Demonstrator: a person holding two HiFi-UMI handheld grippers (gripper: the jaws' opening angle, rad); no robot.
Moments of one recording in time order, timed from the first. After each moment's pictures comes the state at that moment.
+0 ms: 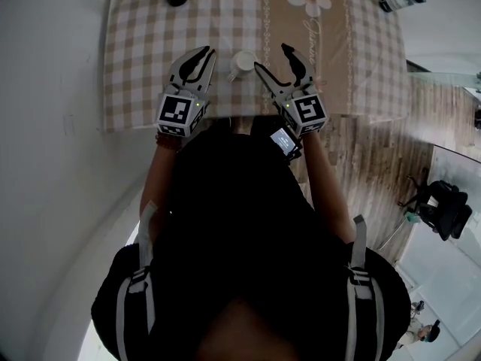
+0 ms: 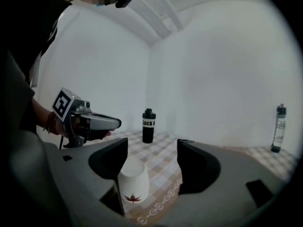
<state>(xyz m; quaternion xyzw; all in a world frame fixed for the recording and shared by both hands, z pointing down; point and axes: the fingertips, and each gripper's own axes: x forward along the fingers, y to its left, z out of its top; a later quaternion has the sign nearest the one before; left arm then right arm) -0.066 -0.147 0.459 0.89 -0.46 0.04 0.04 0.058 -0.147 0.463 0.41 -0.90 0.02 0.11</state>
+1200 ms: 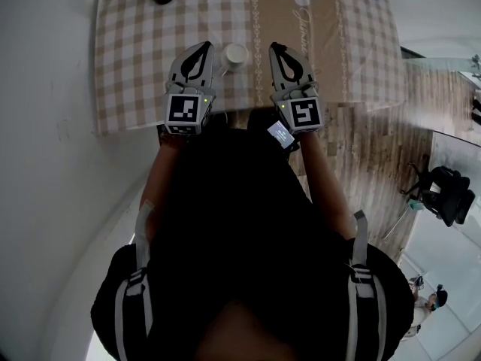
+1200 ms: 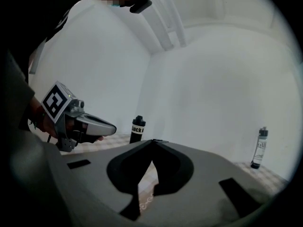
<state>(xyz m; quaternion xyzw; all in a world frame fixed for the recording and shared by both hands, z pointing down) -0.046 -0.147 0.453 0.87 -0.50 0.05 0.03 0.082 -0.137 0.431 0.48 -0.87 -0.07 0.09</state>
